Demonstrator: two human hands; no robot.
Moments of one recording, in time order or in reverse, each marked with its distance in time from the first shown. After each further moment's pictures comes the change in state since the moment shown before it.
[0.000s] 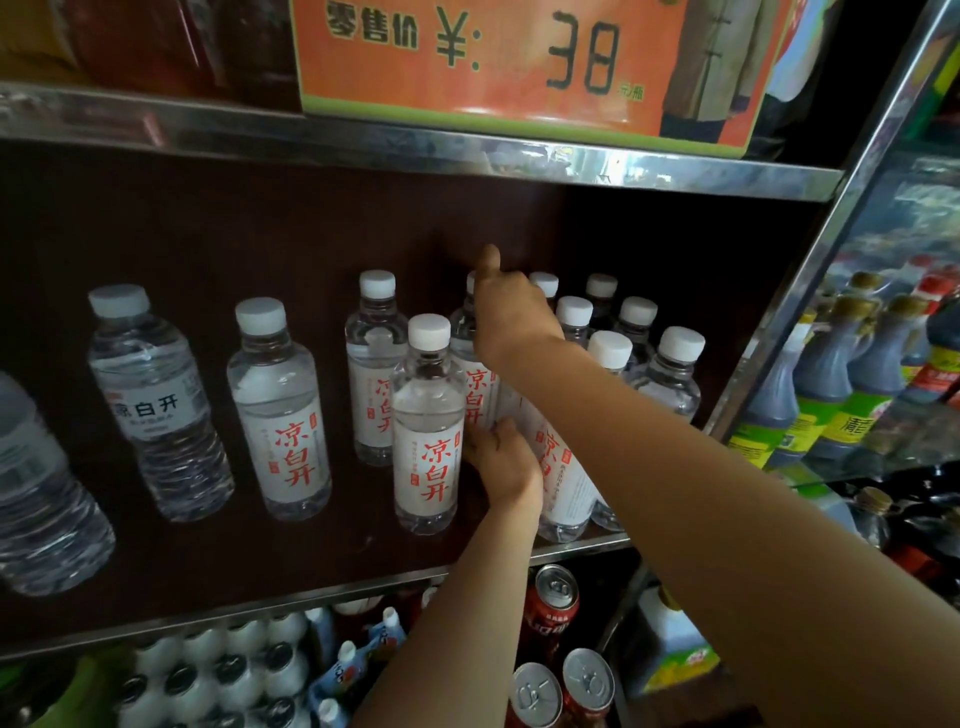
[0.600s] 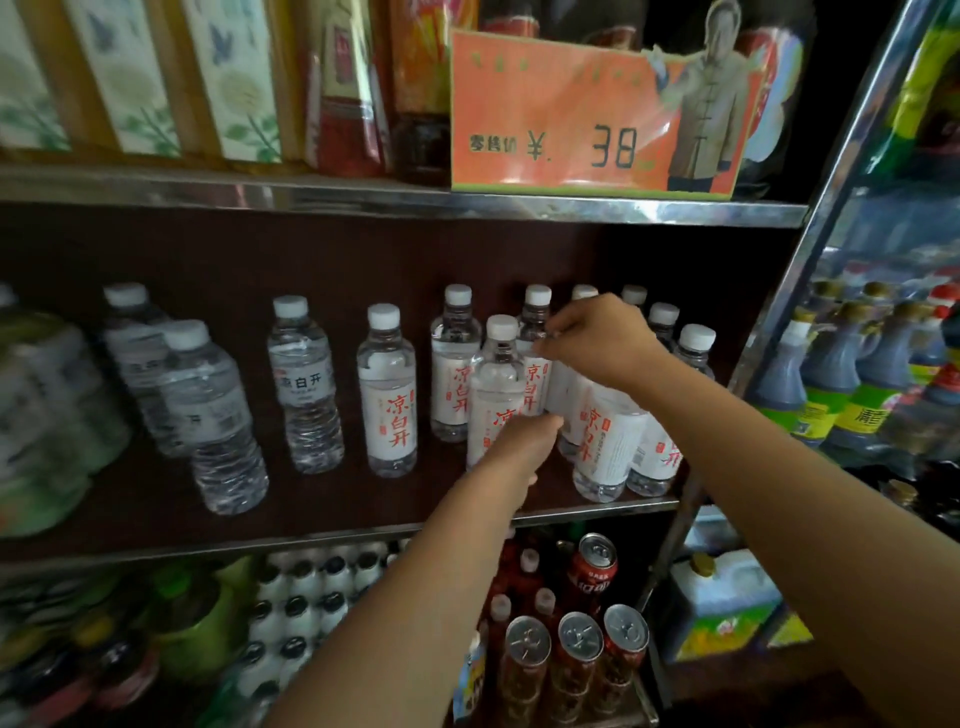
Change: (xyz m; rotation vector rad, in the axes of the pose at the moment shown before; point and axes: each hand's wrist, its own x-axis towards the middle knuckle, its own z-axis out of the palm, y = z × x) left_hand -0.052 0.053 -0.087 0.317 -0.387 -0.221; right_hand -0.092 -0.006 -0.054 0.293 0.005 0.042
